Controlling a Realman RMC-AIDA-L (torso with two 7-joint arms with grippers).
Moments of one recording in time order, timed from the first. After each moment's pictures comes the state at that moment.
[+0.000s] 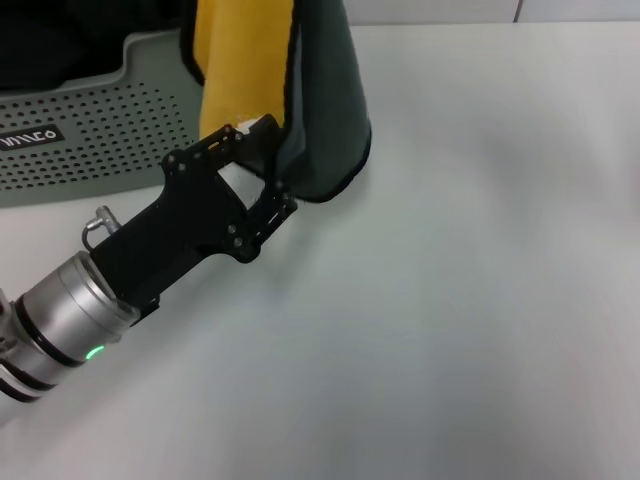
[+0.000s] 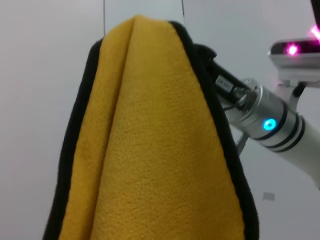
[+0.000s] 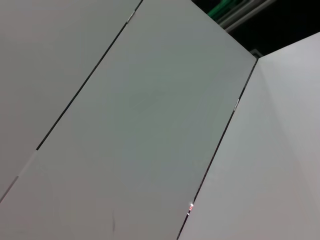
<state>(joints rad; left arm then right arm) -0.46 -2.11 0.99 0.05 1.13 1.73 -0.43 0.70 2.03 -1.53 -0.94 -0.68 -1.12 0.69</state>
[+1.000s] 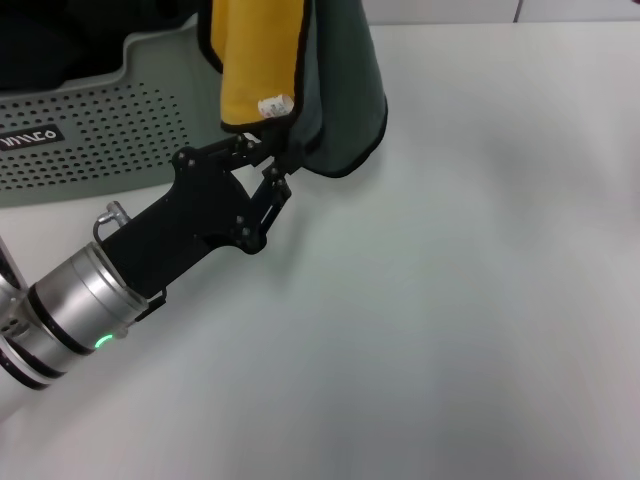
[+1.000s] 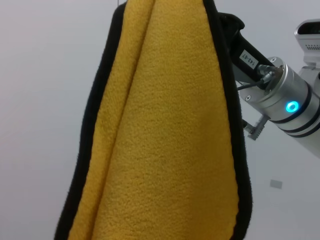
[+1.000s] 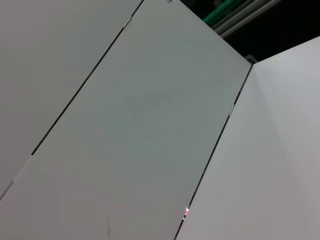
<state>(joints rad) -0.48 -2.10 1.00 0.03 1.12 1.67 -0.48 0.69 2.03 -1.54 -0.93 -0.65 -1.13 0.66</state>
